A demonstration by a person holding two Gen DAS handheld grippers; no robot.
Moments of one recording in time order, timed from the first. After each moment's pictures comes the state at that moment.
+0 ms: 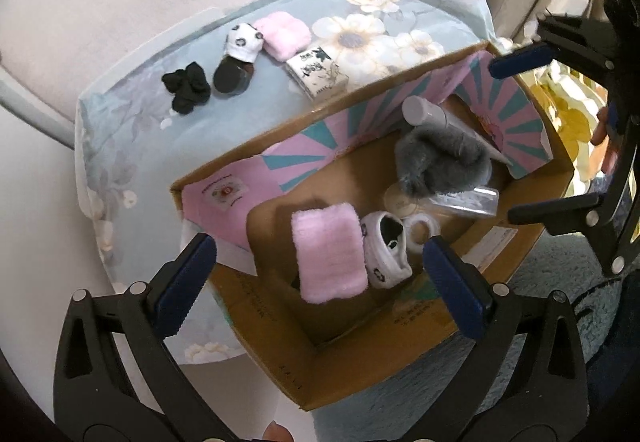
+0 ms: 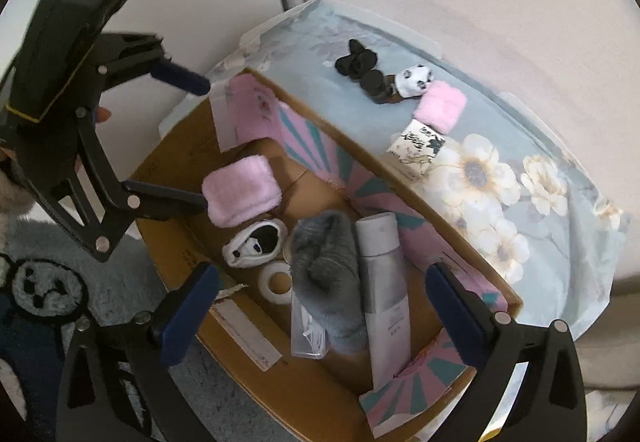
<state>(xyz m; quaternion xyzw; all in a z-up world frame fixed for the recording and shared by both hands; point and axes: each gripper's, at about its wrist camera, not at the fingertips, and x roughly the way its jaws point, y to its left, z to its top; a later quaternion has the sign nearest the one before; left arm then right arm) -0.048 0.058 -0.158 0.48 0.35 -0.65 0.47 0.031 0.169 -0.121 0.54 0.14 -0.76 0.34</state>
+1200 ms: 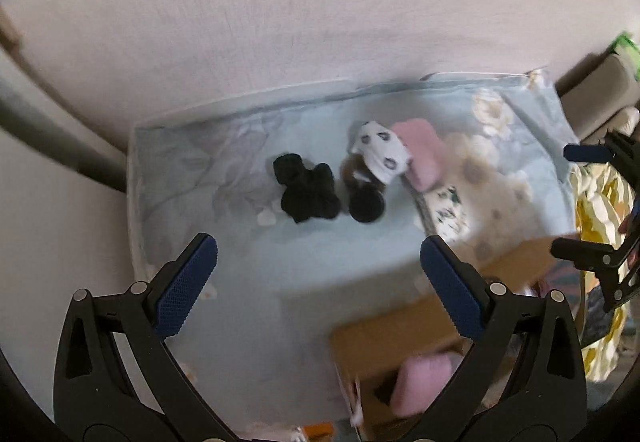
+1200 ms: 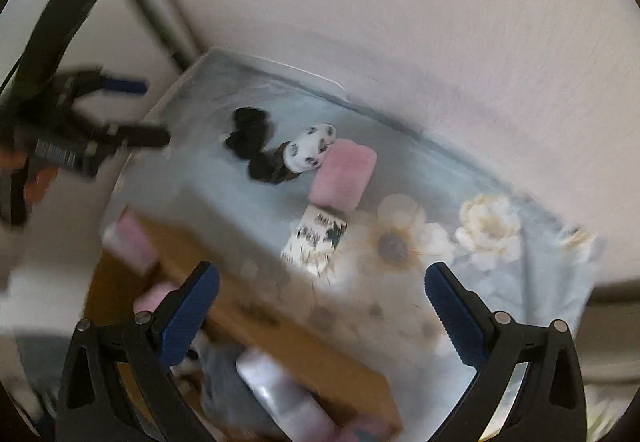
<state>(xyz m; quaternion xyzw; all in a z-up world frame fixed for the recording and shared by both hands) 0.063 -0.102 -0.146 0.41 0.44 -0.58 0.55 -0.138 0.168 -0.130 0.60 0.07 -0.76 0.23</state>
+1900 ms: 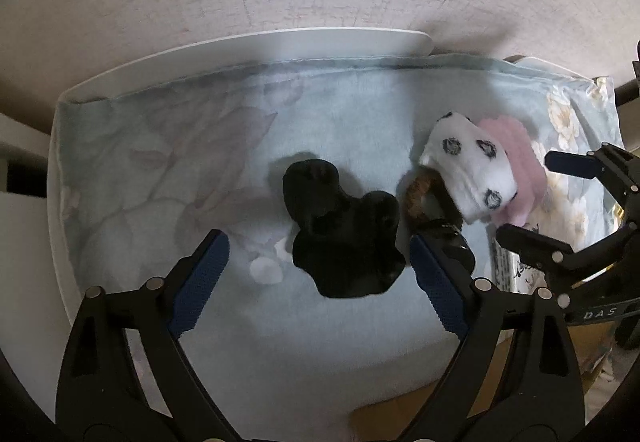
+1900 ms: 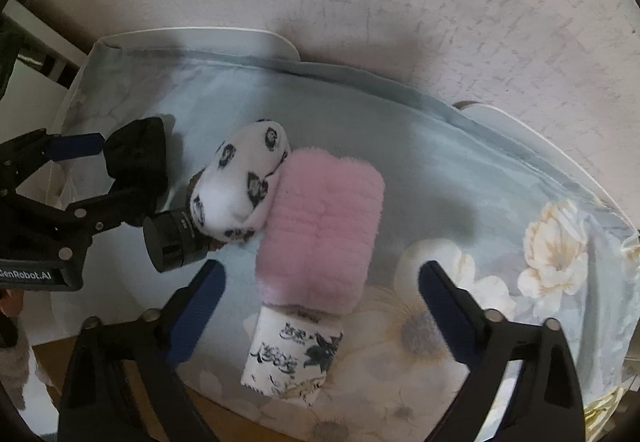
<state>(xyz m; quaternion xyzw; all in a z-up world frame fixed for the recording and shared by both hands) 0.082 -0.152 -0.247 0.42 0.49 -0.53 0.55 -0.206 0.124 -0.229 0.65 0.07 -0.74 0.16</state>
